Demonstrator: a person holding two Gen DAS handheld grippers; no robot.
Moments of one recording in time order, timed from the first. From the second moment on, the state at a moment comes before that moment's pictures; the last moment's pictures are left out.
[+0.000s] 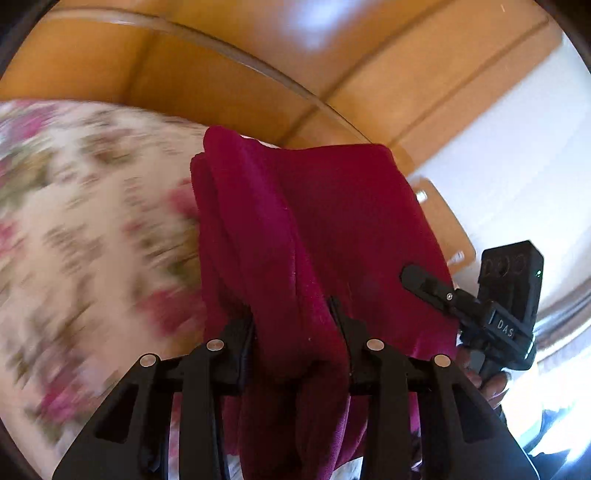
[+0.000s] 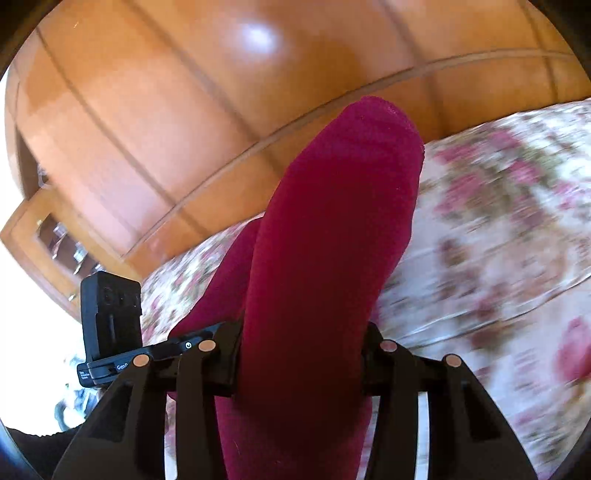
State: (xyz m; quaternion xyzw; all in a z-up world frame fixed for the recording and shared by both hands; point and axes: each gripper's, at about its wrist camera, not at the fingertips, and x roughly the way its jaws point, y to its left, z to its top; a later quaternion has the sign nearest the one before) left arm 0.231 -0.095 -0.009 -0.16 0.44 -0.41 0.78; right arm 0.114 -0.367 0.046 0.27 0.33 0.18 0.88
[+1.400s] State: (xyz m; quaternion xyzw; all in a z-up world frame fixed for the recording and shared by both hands) left arm 0.246 -0.233 -0.037 0.11 0.40 -0.27 0.87; right arm 0.090 -0.403 -0.023 0.12 0.38 -0.07 0.91
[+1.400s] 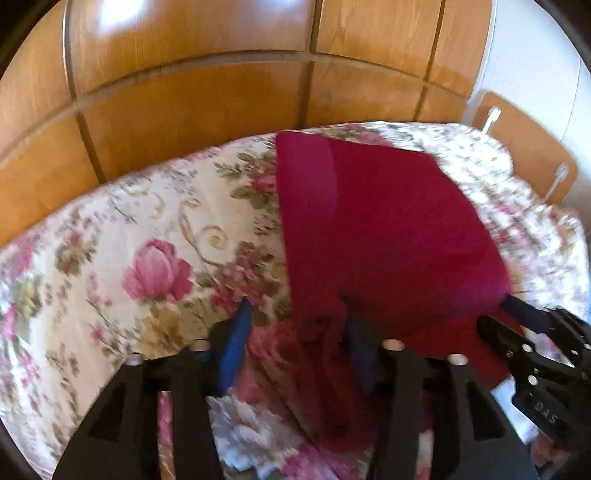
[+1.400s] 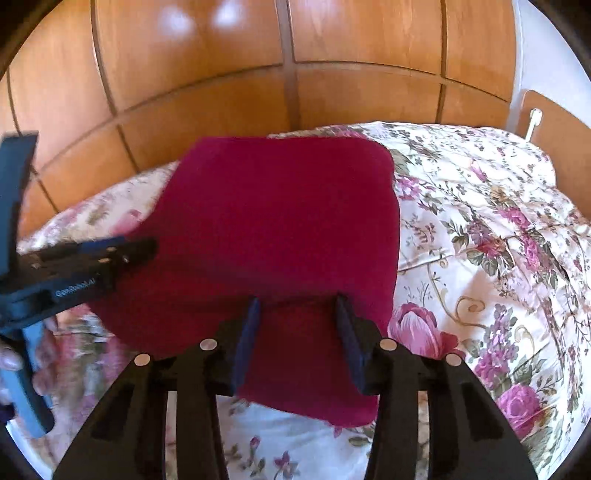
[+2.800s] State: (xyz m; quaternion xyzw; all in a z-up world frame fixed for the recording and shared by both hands) left arm 0.120 -0.130 0.026 0.05 0.32 -0.14 0.94; right arm 0.002 -0.341 0.027 0.12 0.32 -0.22 0.91
